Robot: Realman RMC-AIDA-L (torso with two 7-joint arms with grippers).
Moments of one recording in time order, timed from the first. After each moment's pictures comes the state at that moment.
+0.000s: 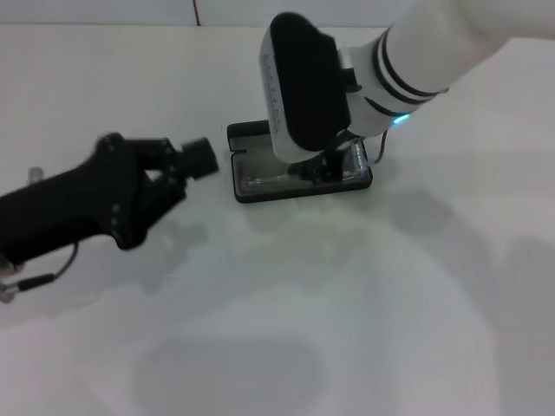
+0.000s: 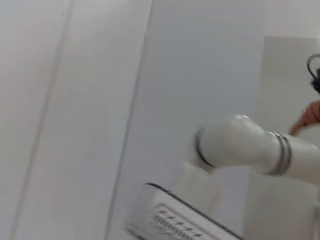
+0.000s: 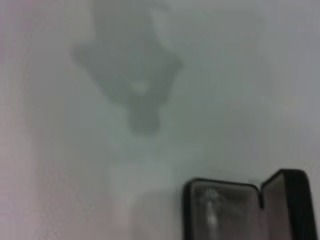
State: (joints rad) left arm -0.27 -2.02 1.09 0.62 1.25 1.83 -1.20; right arm 1.08 2.03 -1.92 -0.92 -2.30 -1.00 2.02
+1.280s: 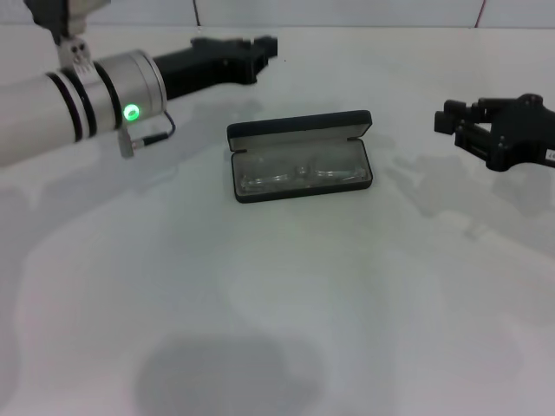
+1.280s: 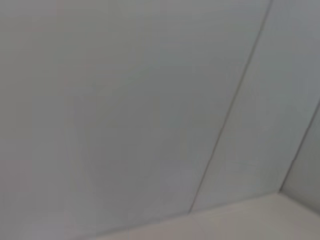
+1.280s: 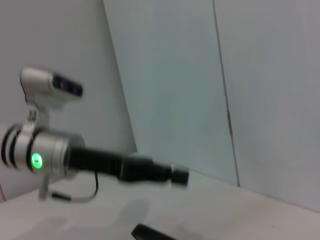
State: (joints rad) left arm -0.73 -2.09 0.95 0.43 1.53 0.99 -1.46; right arm 0.34 2.02 -1.20 -0.93 -1.47 -1.23 1.49
